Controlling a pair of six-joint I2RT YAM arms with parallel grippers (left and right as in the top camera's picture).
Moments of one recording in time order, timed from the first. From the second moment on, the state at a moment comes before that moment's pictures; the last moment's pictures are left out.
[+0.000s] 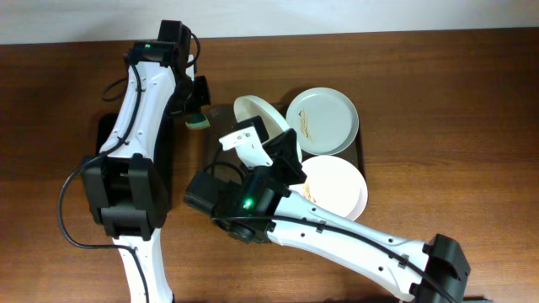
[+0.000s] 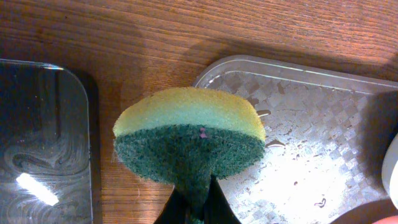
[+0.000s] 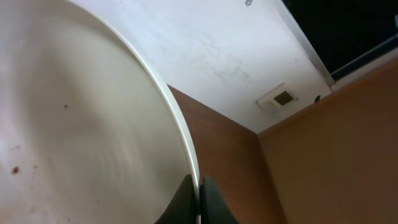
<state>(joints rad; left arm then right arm) -0.12 2.21 2.06 -1.22 0.06 -0.28 1.09 1.80 1.66 -1.27 1.32 0.63</state>
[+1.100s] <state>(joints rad) -0.13 2.21 2.06 -1.13 0.12 -0.31 -0.03 1.85 1.57 -1.32 -0.30 0.17</state>
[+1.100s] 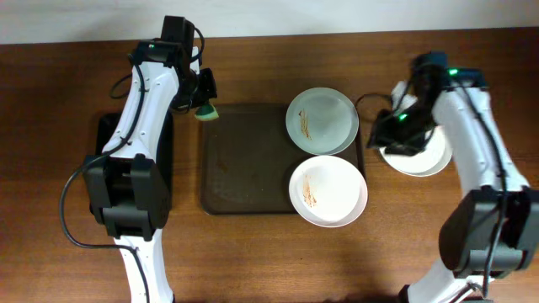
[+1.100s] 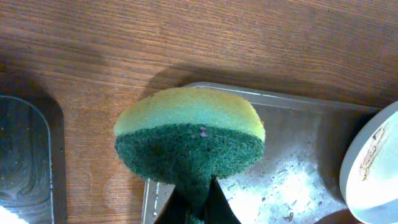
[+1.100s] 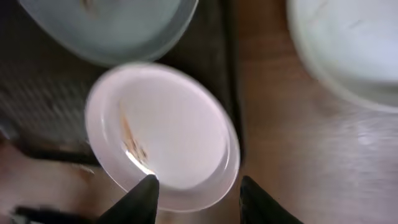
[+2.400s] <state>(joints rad) -0.13 2.21 2.06 -1.26 0.12 -0.31 0.62 1.96 1.34 -0.62 0.02 0.81</state>
